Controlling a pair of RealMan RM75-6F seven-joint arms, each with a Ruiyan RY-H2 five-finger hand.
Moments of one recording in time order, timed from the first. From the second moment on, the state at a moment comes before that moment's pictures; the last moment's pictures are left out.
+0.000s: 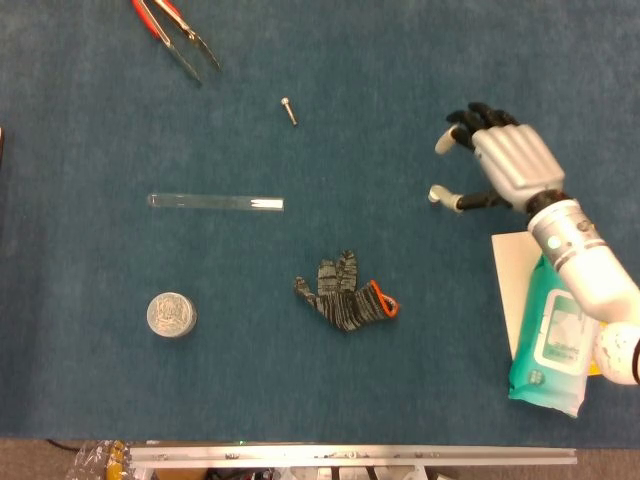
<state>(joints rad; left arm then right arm) -0.07 -1.00 -0.05 -1.80 1.50 1.50 0.26 0.81 -1.41 0.13 -1.71 -0.79 0.98 -0.34</state>
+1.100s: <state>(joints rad) -0.44 -1.26 -0.13 -1.83 1.18 1.07 0.60 0.65 -1.18 0.25 -1.82 -0.97 1.08 -0.12</state>
